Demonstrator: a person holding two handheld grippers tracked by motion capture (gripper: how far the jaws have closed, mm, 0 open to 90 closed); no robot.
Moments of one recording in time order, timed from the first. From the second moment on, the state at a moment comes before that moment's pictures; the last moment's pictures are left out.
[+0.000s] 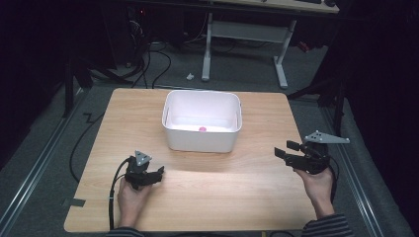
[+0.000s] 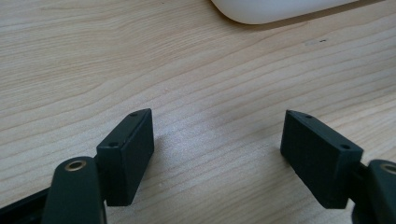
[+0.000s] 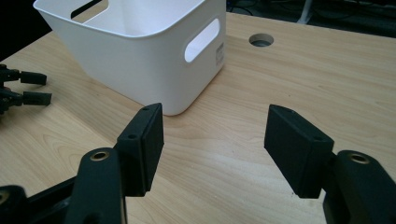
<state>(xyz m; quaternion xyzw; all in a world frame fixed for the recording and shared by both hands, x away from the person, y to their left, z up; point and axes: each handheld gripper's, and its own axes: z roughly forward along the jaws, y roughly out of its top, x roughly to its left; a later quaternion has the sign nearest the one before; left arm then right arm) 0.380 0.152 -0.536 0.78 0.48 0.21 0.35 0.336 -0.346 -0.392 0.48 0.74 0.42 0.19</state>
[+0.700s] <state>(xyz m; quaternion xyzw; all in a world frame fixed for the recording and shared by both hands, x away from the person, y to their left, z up) 0.379 0.152 -0.536 0.78 0.48 0.21 0.35 0.336 -0.344 -0.460 0.51 0.73 0.42 0.17</state>
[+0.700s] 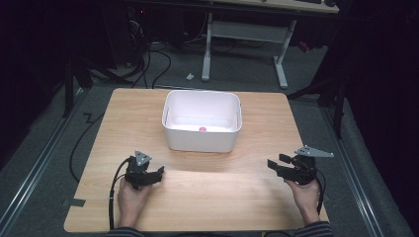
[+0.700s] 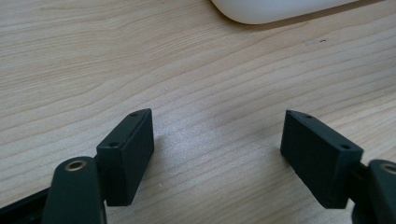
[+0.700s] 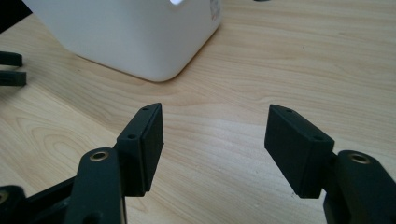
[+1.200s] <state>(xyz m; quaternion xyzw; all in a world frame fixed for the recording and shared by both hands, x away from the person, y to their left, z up) 0.379 0.152 -0.536 0.78 0.48 0.21 0.35 0.344 -0.333 -0.502 0.52 0.73 0.40 0.17</state>
